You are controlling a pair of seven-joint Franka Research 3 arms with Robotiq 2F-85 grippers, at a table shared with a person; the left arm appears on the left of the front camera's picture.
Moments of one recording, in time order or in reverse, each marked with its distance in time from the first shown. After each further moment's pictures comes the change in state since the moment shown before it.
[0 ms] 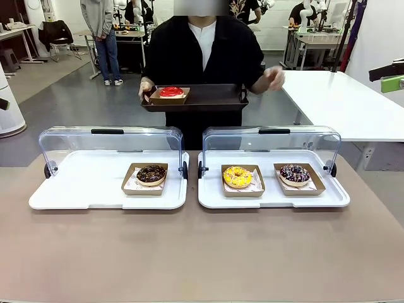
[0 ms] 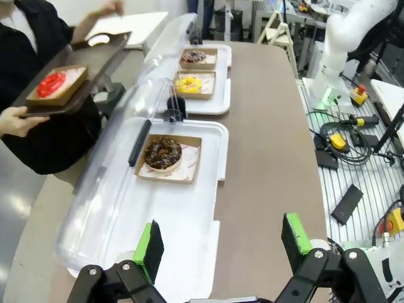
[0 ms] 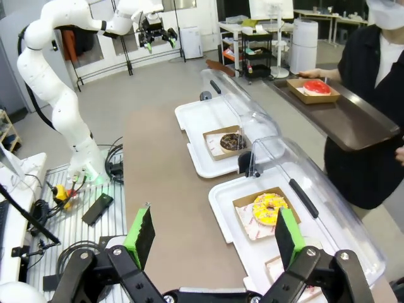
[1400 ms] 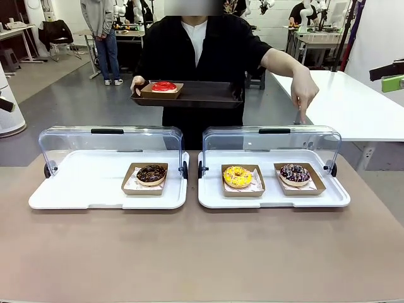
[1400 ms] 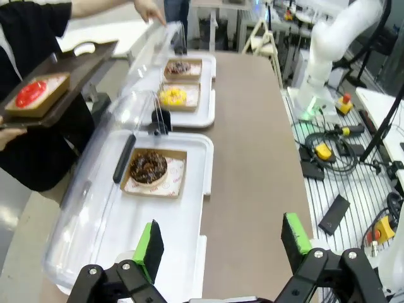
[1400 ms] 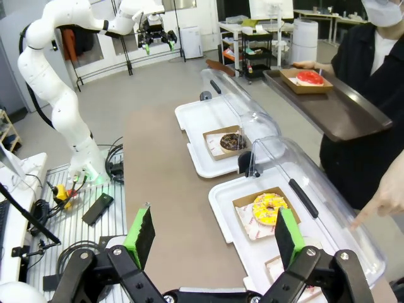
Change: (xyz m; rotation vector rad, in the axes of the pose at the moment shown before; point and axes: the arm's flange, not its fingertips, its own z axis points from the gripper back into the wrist) left arm 0.006 -0.001 -0.006 -0.057 -0.056 0.007; right arm 0.000 0.000 0.000 0.000 0.000 0.000
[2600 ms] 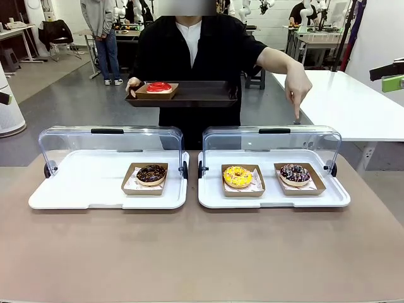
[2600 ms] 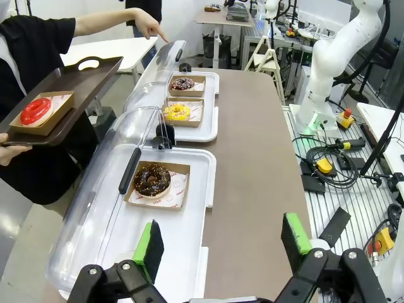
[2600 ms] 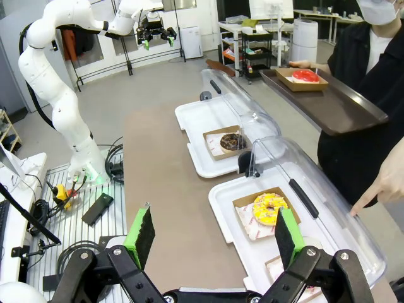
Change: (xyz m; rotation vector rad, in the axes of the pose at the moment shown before) left arm 0.000 0.000 0.006 0.007 -0.056 0.003; right arm 0.000 0.000 0.000 0.000 0.000 0.000
